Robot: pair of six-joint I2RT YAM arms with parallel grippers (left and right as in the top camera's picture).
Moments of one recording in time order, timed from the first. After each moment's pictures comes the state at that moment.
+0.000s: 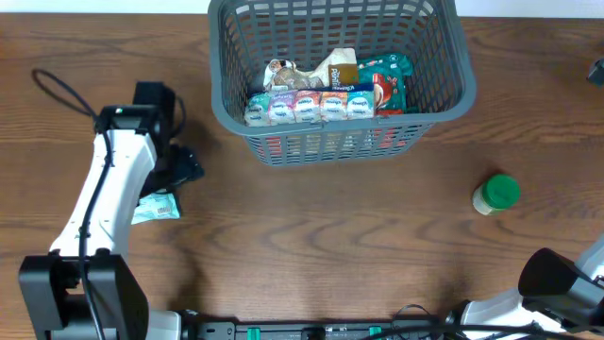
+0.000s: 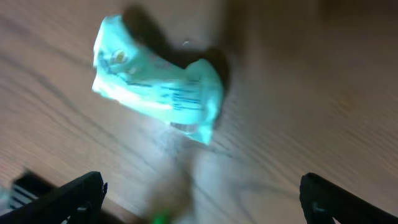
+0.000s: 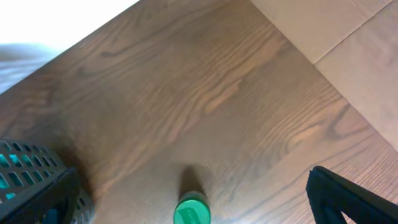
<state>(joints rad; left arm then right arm) 0.01 1.61 1.22 -1.20 -0.17 -0.56 -0.50 1.75 2.27 -1.42 0.07 0.17</state>
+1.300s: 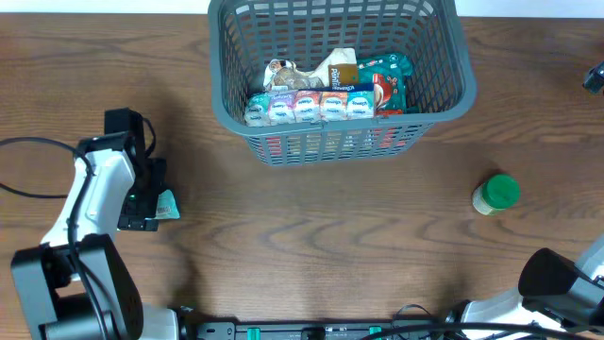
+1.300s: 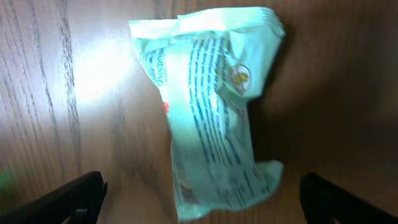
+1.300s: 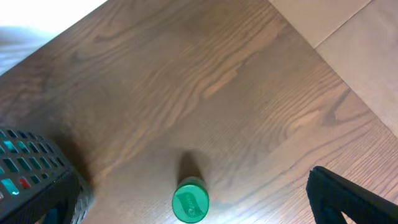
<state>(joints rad) 0.17 1.63 1.03 -0.96 -0.13 -1.36 -0.50 1.75 2.27 -1.48 0.07 0.18</state>
